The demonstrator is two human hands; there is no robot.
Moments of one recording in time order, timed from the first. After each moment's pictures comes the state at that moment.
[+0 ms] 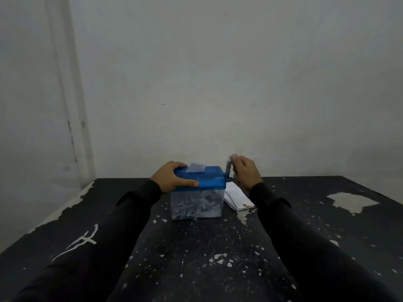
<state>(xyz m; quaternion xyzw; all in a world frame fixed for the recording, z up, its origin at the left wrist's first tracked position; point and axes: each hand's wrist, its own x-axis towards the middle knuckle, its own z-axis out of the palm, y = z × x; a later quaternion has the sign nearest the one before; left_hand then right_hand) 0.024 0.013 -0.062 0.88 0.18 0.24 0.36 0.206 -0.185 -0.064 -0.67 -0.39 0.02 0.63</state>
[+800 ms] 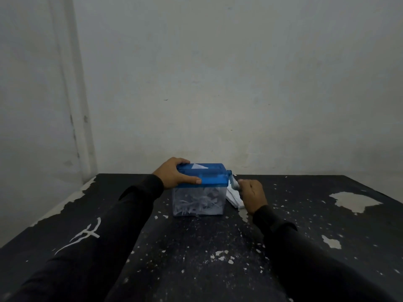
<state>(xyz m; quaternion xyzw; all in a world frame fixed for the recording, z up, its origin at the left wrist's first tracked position) 0.024 0.015 -0.059 0.89 0.18 0.22 0.36 0.198 -0.203 -0.129 -0.71 -0.40 -0.05 0.58</state>
